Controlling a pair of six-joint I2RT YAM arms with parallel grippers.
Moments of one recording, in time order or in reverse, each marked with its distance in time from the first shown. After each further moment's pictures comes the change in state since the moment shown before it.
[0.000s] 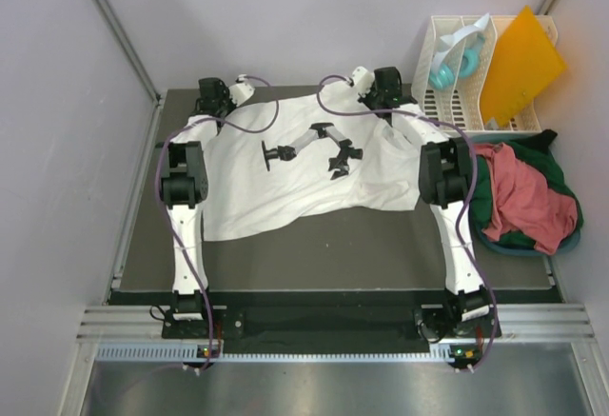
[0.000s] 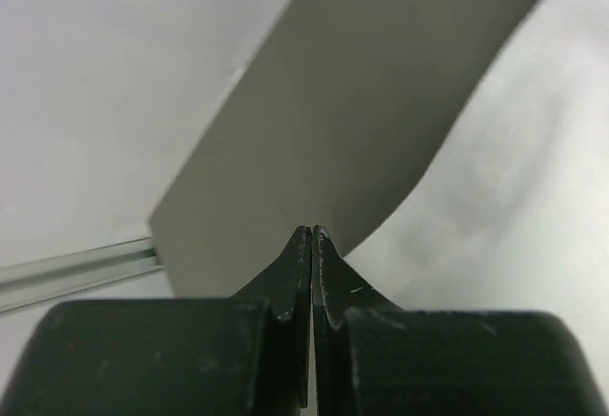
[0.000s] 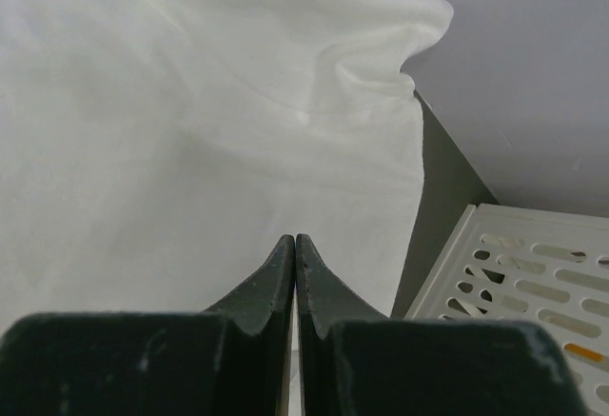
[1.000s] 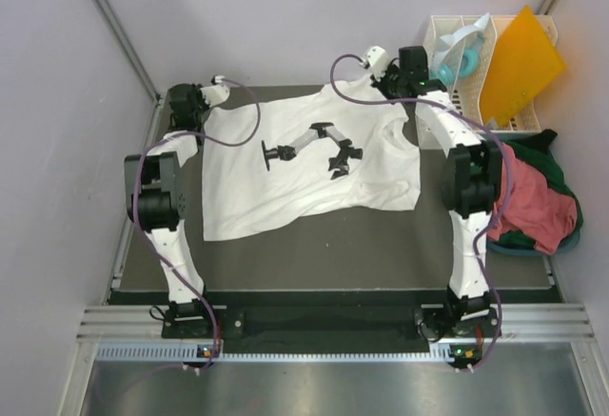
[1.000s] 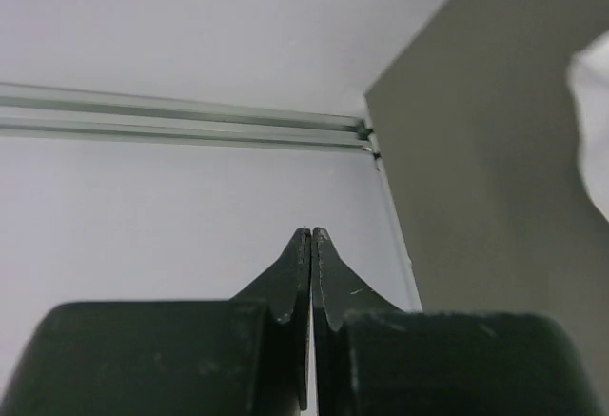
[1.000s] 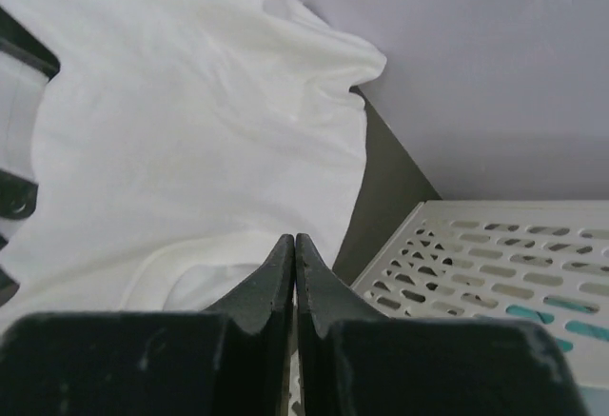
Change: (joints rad) left arm 0.067 -0.465 -0.587 0.340 -0.116 0.194; right arm -0.065 -0.325 -0.174 -0.140 -0.261 -0.030
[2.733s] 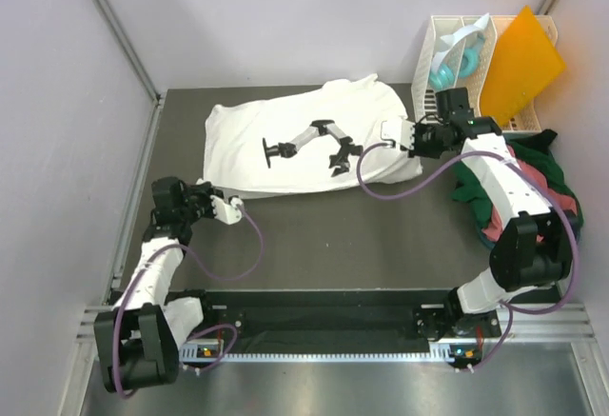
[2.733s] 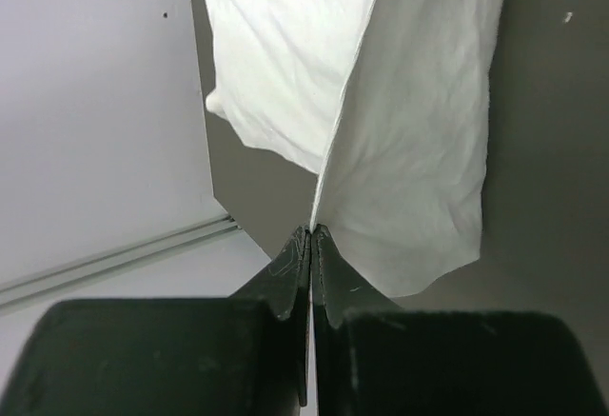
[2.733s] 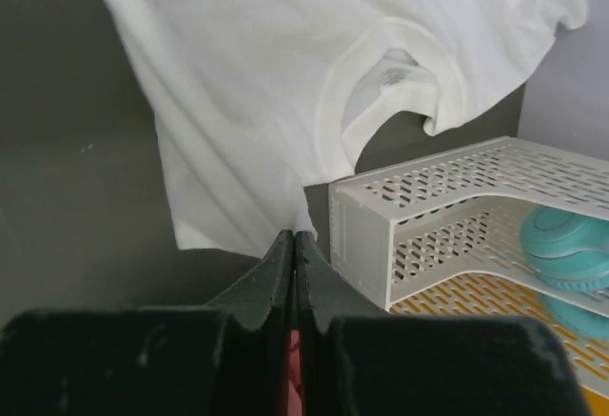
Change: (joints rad) left arm 0.062 -1.023 -0.949 -0.357 0.600 0.464; right arm -0.046 -0.652 -0.640 -0.336 -0.111 -0.618
